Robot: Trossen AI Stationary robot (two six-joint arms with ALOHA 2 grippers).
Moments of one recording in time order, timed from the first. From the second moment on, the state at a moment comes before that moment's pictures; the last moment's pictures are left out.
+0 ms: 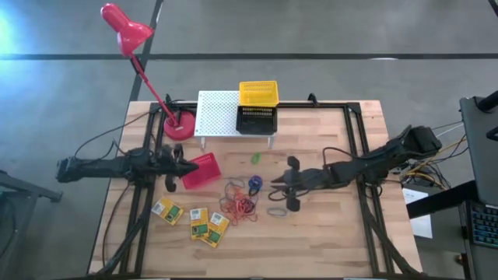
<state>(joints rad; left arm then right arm) 0.01 0.11 0.01 0.02 0.01 -0.41 0.24 1.42 0.57 0.36 0.28 0.19</state>
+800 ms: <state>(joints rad) -0.03 0.98 0.85 -1.02 -0.27 -0.60 0.24 1.44 0.49 0.58 0.29 0.03</state>
